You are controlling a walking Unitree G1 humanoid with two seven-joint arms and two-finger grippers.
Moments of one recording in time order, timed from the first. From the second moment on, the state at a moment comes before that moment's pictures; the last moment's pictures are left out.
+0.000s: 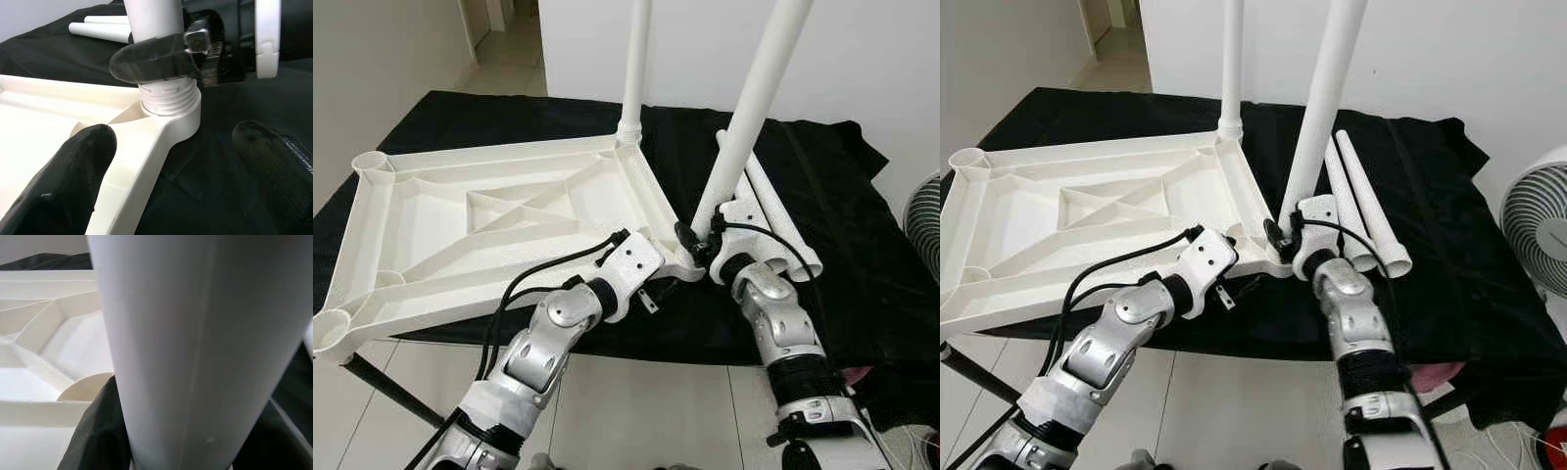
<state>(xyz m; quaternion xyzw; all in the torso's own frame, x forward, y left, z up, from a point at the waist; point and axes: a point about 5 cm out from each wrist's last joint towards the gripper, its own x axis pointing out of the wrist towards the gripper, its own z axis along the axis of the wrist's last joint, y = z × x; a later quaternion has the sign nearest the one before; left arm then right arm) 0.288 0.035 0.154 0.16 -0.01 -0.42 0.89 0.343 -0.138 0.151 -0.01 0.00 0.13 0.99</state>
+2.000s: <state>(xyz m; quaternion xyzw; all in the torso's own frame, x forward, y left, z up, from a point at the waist) 0.289 0.040 0.158 0.16 -0.01 -0.41 0.90 0.297 -0.138 0.150 0.01 -0.03 0.10 0.99</state>
